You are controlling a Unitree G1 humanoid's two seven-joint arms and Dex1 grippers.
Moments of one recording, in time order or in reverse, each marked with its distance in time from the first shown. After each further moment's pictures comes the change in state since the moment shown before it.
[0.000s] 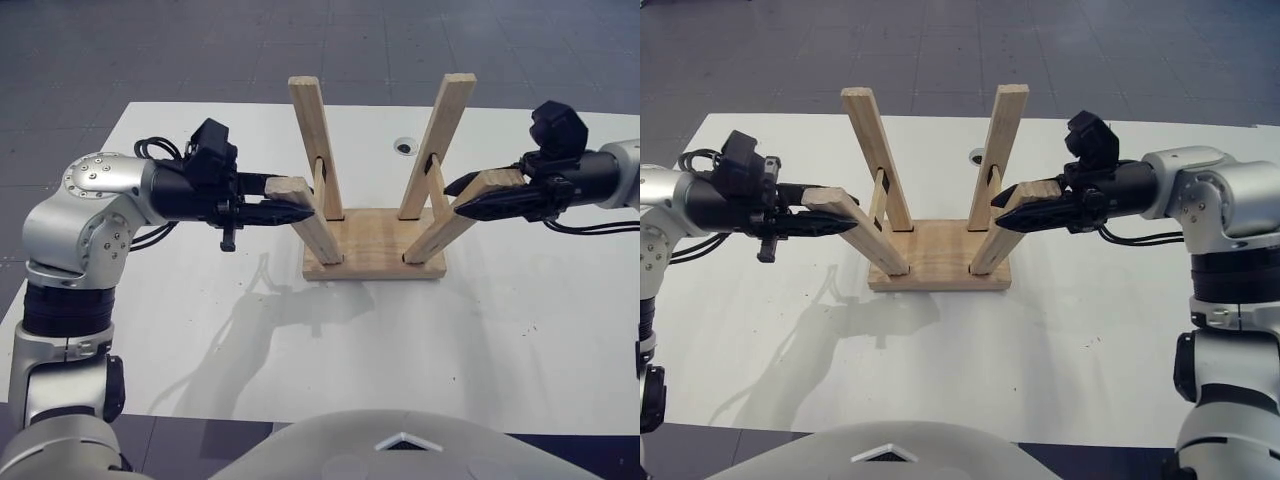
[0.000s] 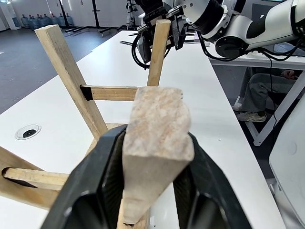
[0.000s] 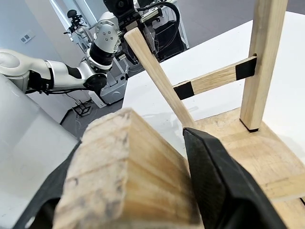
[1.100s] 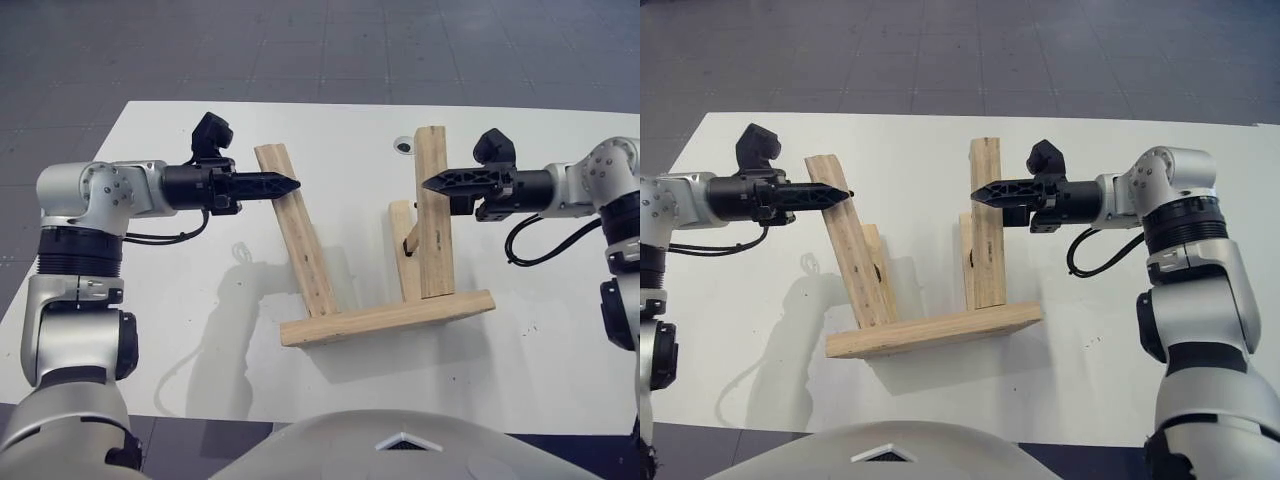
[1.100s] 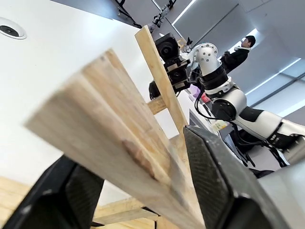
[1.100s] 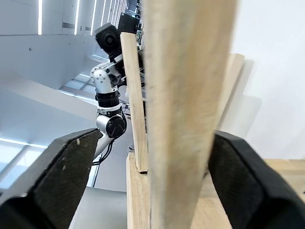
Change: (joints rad) left arm -0.265 -0.081 -0.098 0.610 -0.044 0.437 0.013; right arm -0.257 0.171 0.243 0.674 0.119 0.340 -0.127
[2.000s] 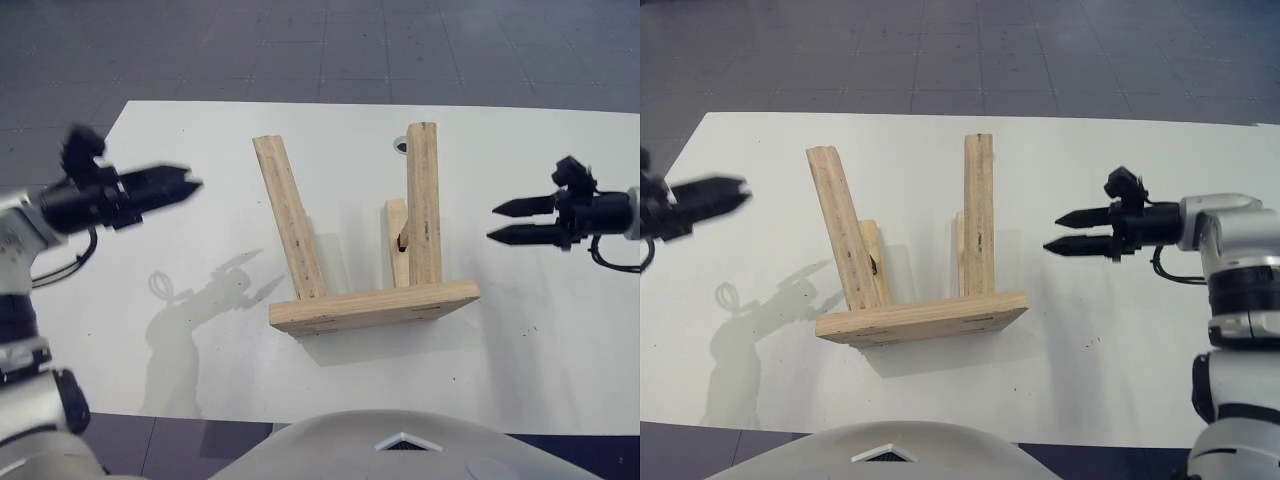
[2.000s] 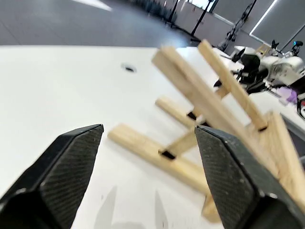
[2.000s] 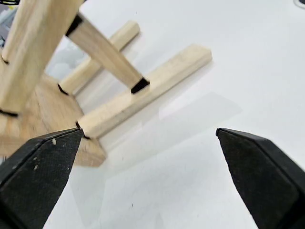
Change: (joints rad) left arm 0.550 0.200 0.389 -0.343 0.152 -0.252 -0.007; right arm 0.455 -0.275 -0.173 -0.321 -0.454 -0.802 0.123
